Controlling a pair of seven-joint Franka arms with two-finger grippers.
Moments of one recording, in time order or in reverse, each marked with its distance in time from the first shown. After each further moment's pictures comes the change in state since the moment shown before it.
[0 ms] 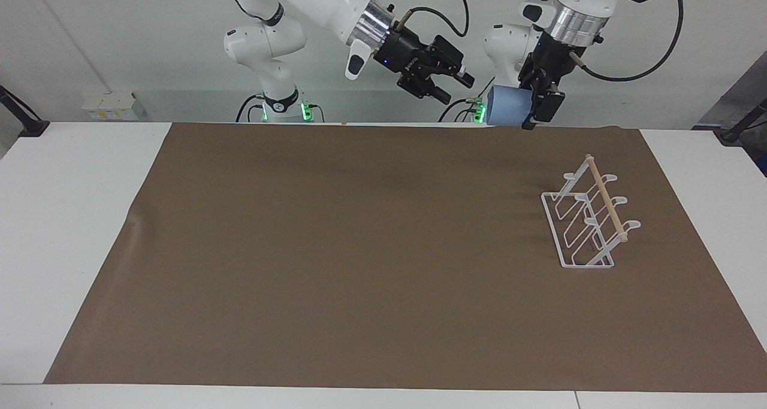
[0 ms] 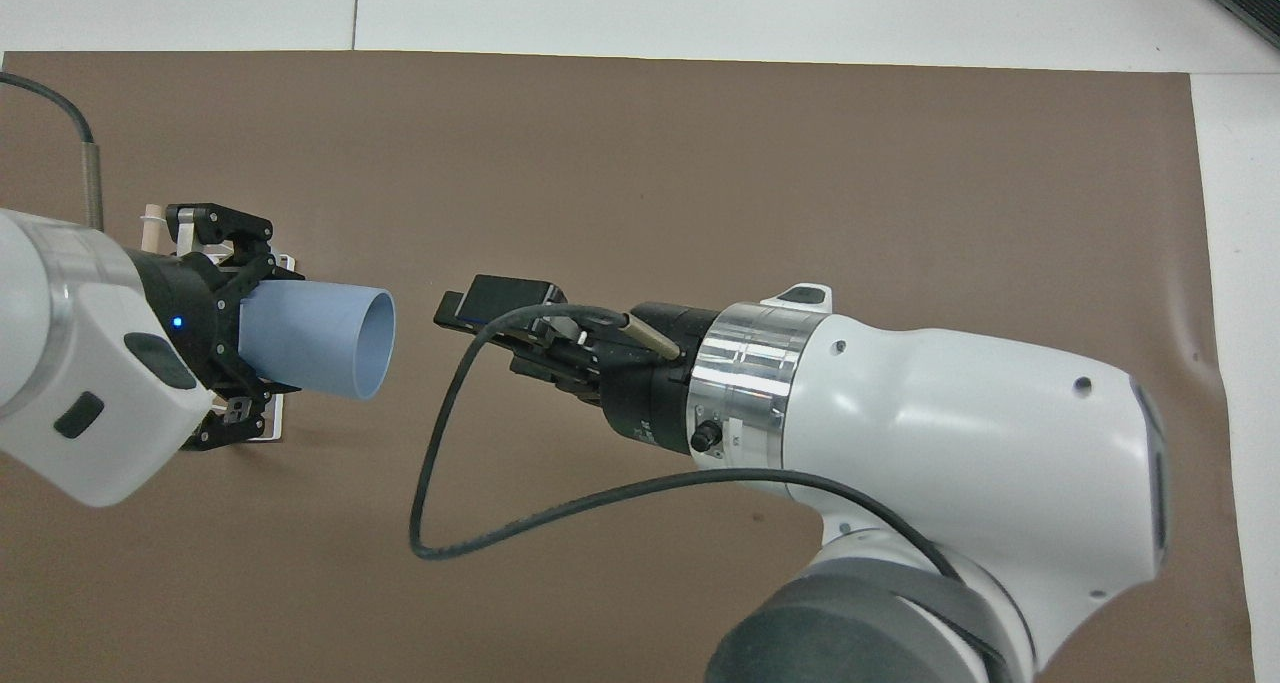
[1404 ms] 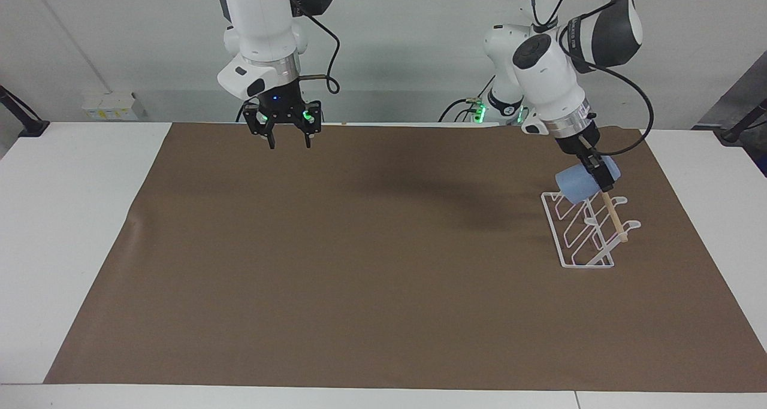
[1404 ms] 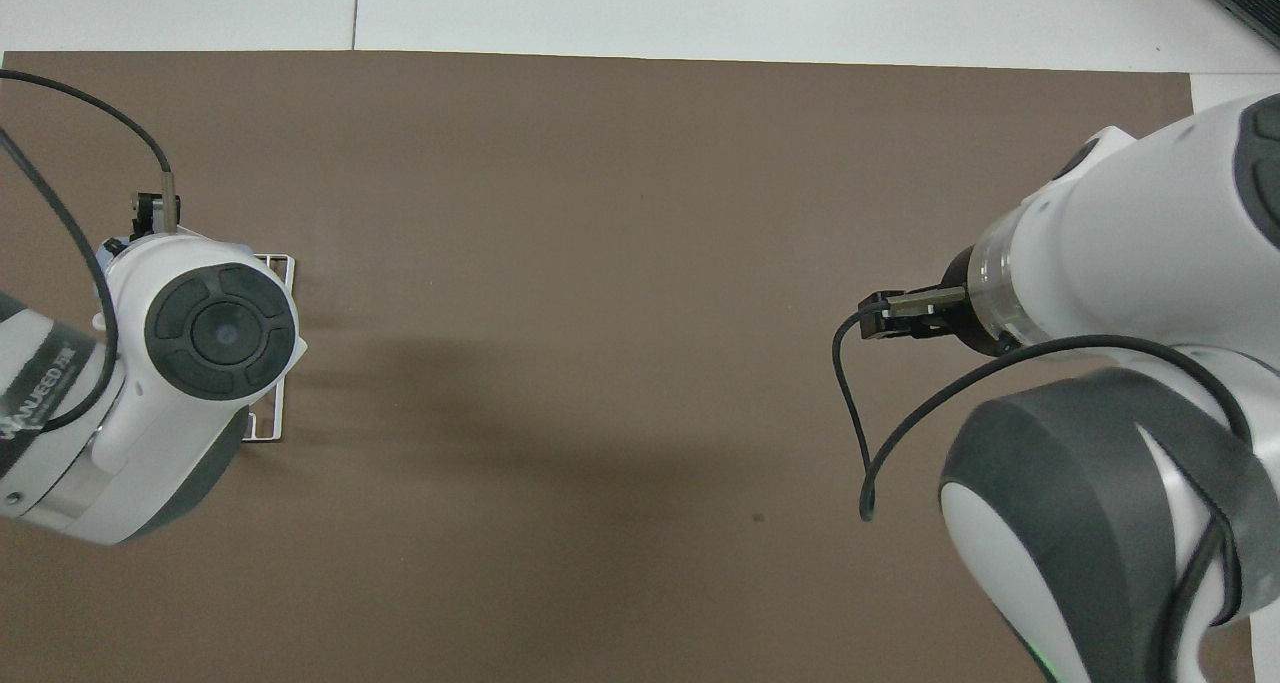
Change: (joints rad) left arm 0.026 0.104 -0.010 -0.299 0.890 0.242 -0.358; right arm -0.290 0.040 -0.014 0.165 -0.893 -0.744 -0.236
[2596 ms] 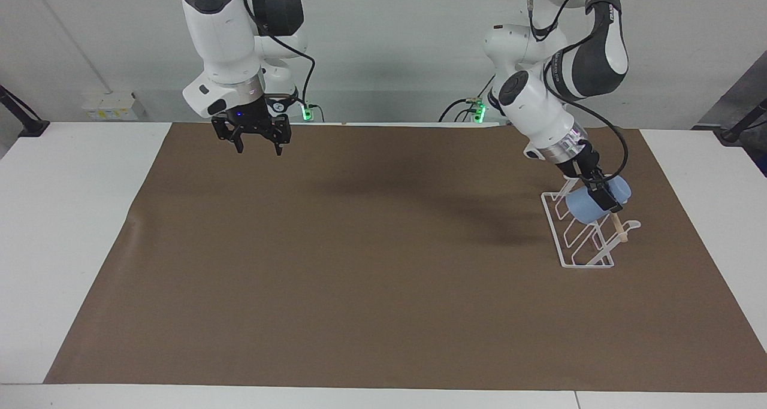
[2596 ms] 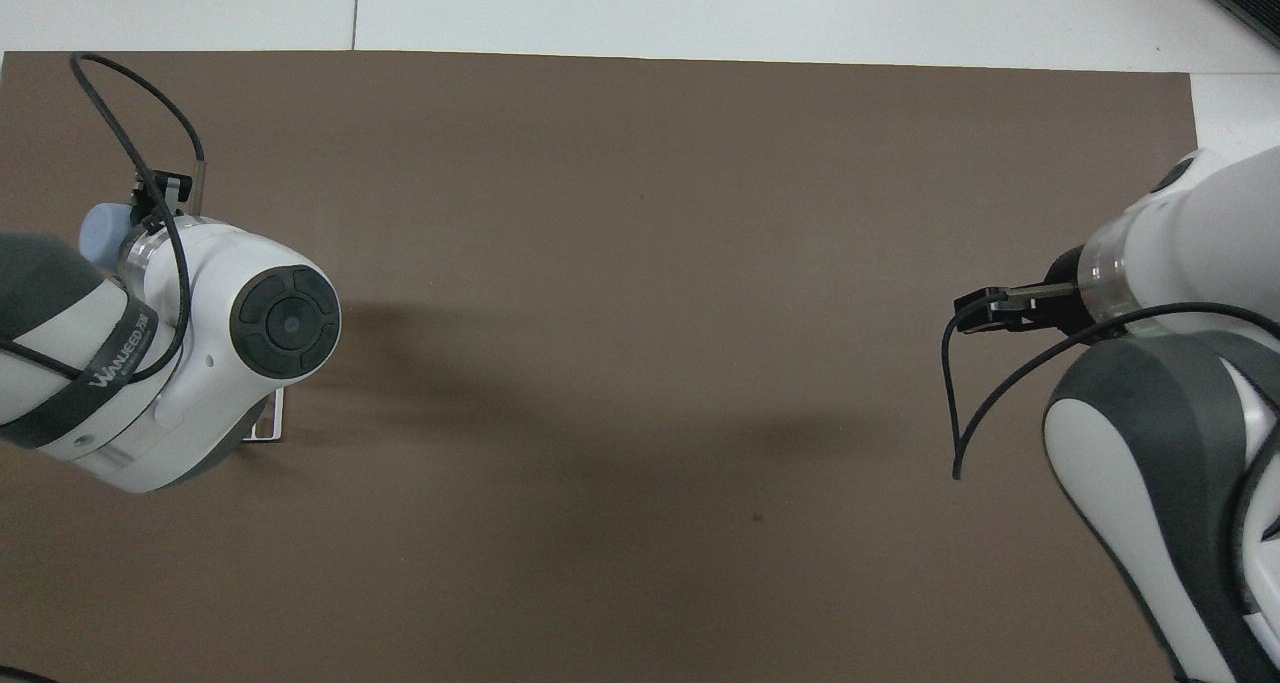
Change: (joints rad) left arm 0.036 0.084 0.005 -0.008 0.217 0.059 -0.018; right arm -0.184 -0.036 -0.019 -0.189 0.000 0.167 -0.188
